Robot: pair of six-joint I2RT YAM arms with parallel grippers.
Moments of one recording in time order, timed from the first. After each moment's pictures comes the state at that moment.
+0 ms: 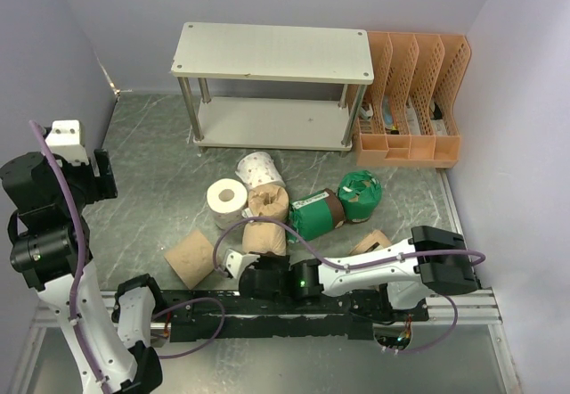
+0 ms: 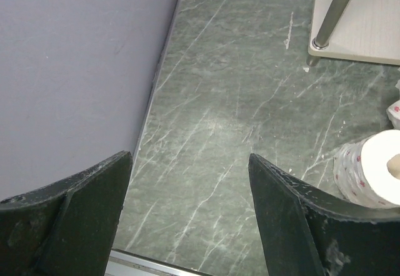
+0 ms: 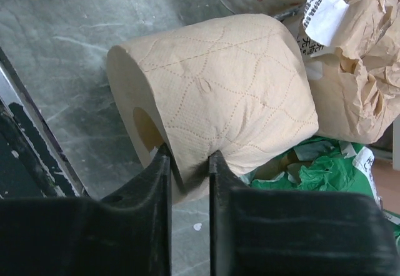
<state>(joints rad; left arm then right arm) 0.41 0.74 1.36 -0.99 0.13 0.21 1.58 1.49 0.86 -0.32 0.68 -0.08</state>
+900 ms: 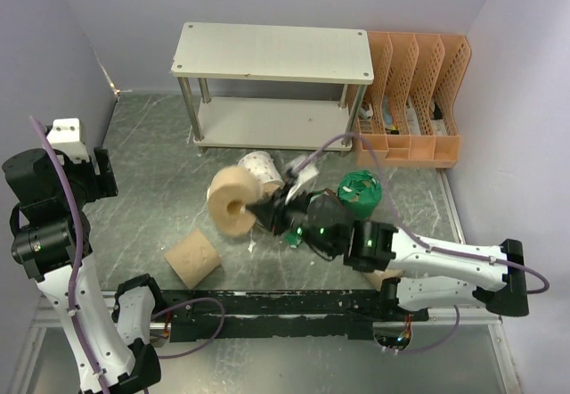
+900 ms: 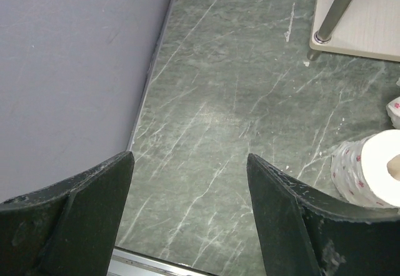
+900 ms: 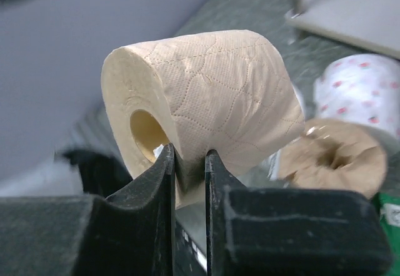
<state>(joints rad) 0.41 0.76 1.33 -0.98 0.12 0.19 1.38 1.06 0.93 -0.05 0.44 0.40</state>
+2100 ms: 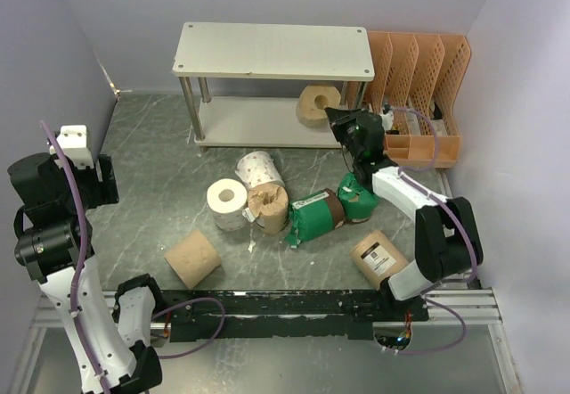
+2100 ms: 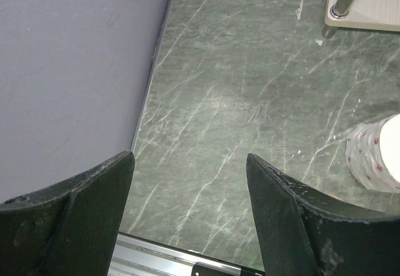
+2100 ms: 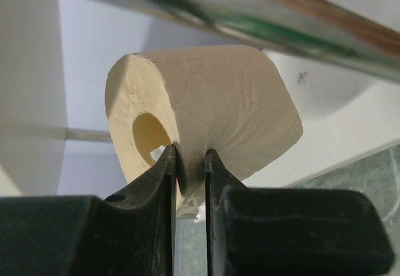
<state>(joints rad) 0.41 0.74 1.30 -1.02 0.10 0.23 0.30 1.52 0.91 0.47 0.13 1.20</state>
